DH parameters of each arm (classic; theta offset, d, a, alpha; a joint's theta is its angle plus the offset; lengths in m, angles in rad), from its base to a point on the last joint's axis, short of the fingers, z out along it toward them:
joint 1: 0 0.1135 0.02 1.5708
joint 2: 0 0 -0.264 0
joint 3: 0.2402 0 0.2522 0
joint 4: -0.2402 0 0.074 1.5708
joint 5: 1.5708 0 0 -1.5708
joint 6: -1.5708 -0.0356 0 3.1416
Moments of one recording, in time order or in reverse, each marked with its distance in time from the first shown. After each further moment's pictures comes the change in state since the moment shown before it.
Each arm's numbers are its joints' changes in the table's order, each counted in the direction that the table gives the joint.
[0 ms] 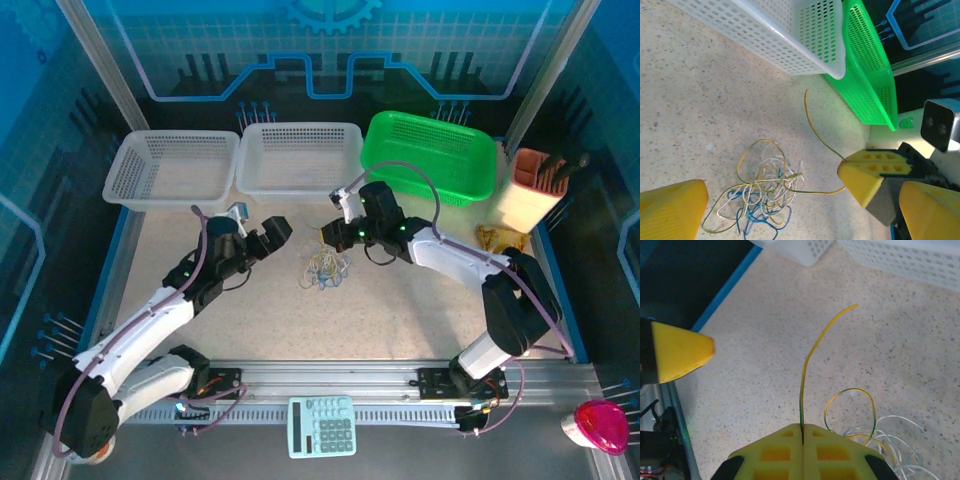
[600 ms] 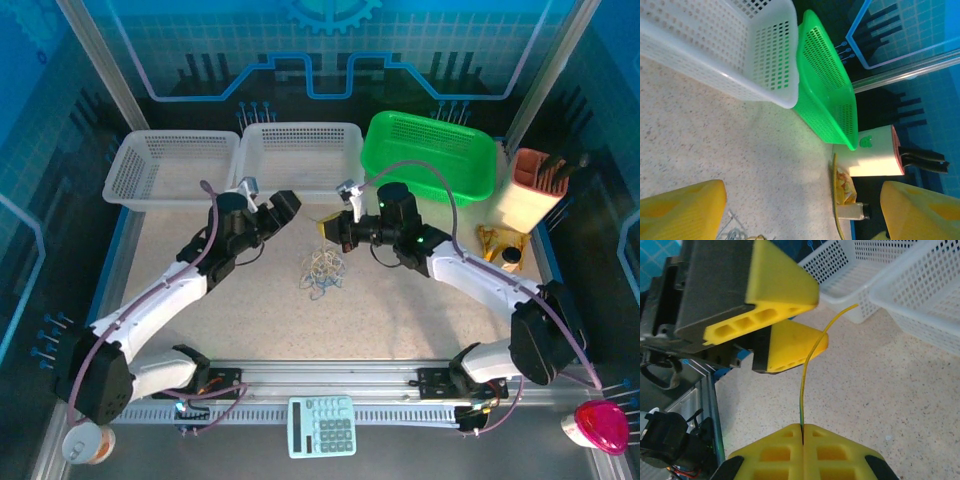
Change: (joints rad) left arm 0.000 -0.185 0.156 0.141 0.027 0.059; right arm 0.007 0.177 -0.082 0.158 -0.079 0.000
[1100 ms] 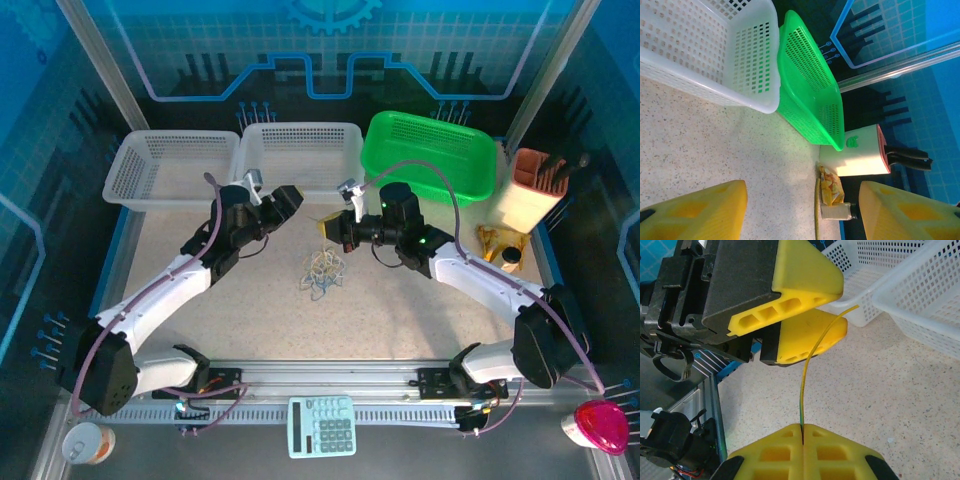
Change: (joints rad) left arm 0.000 -0.045 0.038 0.049 0.040 0.006; right arm 0.000 0.014 -0.005 0.001 -0.003 0.000
